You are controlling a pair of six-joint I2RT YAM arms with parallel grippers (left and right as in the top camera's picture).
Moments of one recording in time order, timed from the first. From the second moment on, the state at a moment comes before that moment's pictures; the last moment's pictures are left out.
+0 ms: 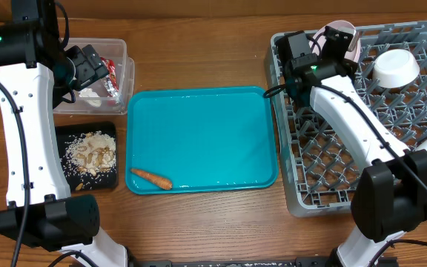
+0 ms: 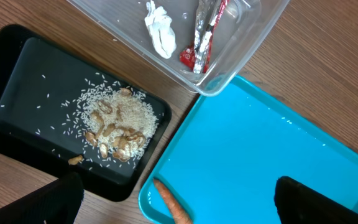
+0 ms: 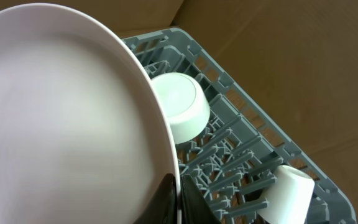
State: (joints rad) left arm 0.15 1.83 2.12 -1.53 -0.04 -0.47; right arm 0.31 1.87 1.55 -0.85 1.12 0.59
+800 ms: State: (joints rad) left arm 0.15 1.83 2.12 -1.54 -0.04 -0.47; right arm 0.46 1.87 1.54 -0.94 0.91 0.58
